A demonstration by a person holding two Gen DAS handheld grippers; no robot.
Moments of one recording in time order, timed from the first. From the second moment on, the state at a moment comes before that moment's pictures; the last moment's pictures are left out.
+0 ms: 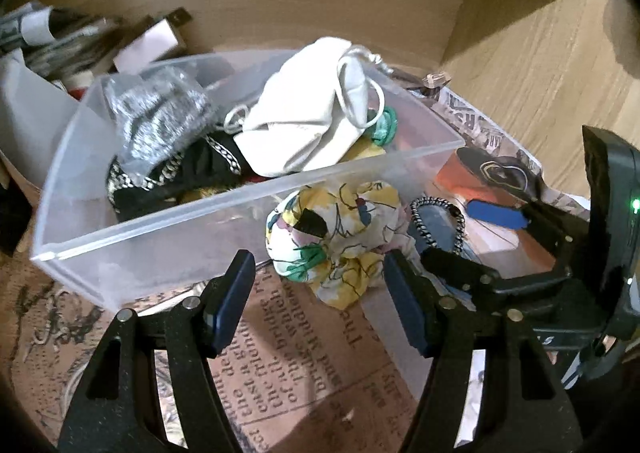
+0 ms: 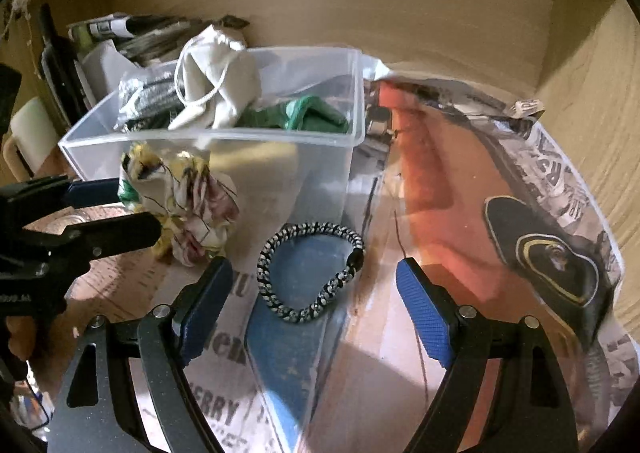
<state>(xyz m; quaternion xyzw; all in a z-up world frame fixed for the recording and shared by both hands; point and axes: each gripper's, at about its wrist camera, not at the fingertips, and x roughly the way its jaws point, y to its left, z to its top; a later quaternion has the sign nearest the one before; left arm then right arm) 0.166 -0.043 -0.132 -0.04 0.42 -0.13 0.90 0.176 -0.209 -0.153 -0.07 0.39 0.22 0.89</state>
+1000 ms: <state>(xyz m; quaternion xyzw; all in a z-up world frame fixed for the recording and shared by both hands) 0.129 -0.058 -0.092 -0.03 0.33 -0.17 0.93 0.138 -0.218 -0.096 -0.05 0.30 0.23 0.92</state>
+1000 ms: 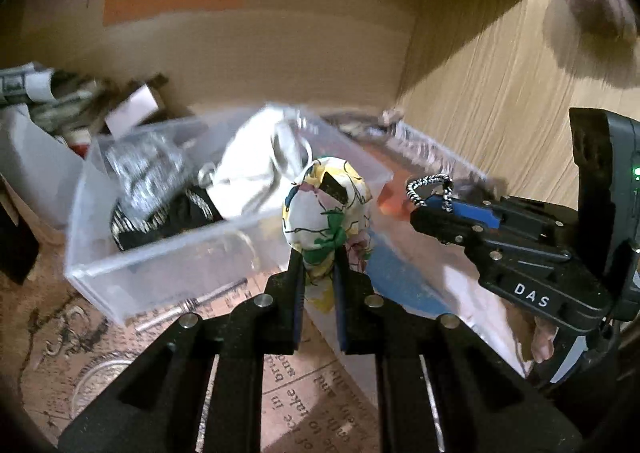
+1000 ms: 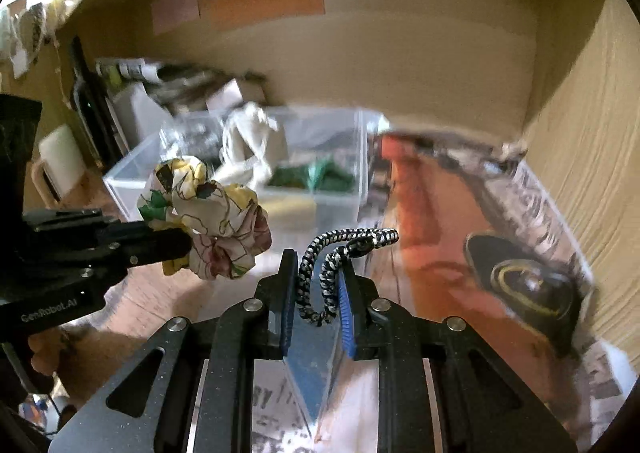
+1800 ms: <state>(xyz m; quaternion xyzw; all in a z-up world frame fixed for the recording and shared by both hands) 0.160 0.005 -0.075 -0.05 0.31 -0.09 0.94 0.207 -0.167 -0.091 -0.07 0.31 0.25 0.92</state>
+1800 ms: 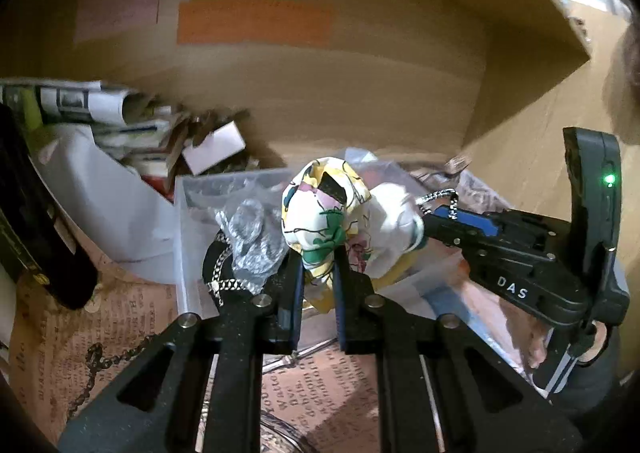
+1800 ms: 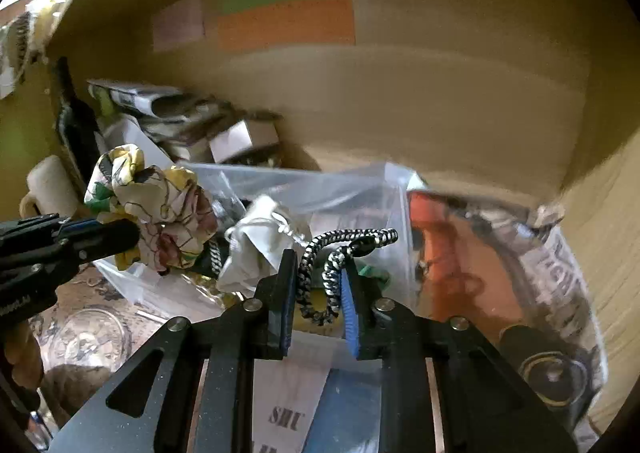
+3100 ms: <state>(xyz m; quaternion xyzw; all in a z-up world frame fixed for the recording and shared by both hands) 0.061 0.019 0.008 -0.01 0.13 -0.01 0.99 0.107 -0.193 0.011 -0.02 0.14 0.26 0.96</state>
